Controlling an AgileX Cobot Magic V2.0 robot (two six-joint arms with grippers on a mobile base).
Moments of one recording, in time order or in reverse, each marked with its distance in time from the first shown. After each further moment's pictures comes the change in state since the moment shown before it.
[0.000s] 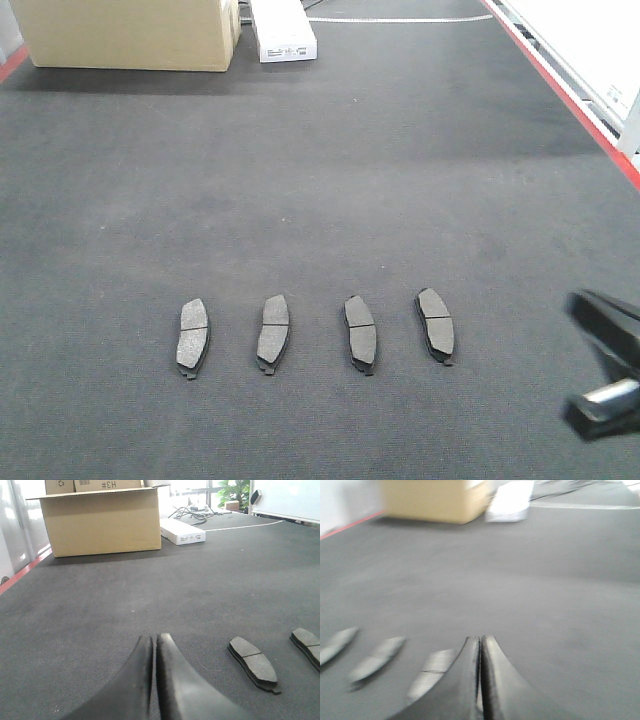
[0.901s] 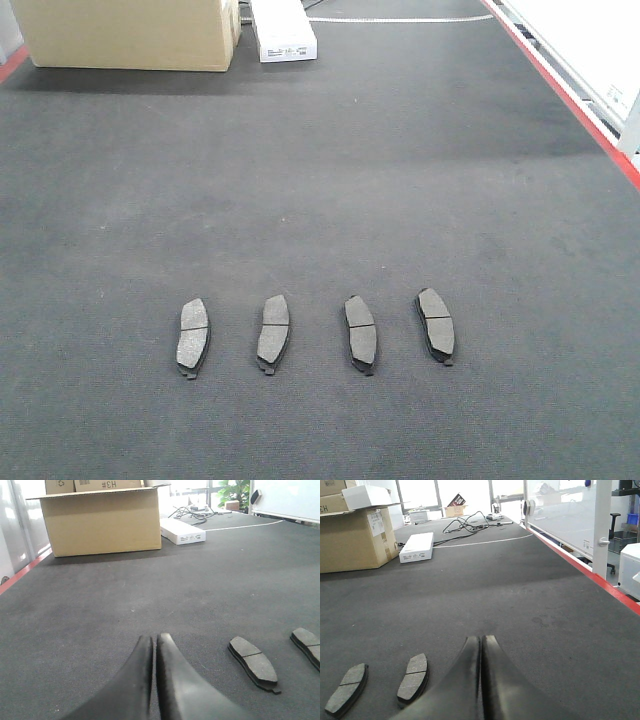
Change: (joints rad) left arm 0.000 0.000 0.000 0.000 0.001 0.000; right arm -0.286 -0.574 0.329 -0.069 0.078 0.128
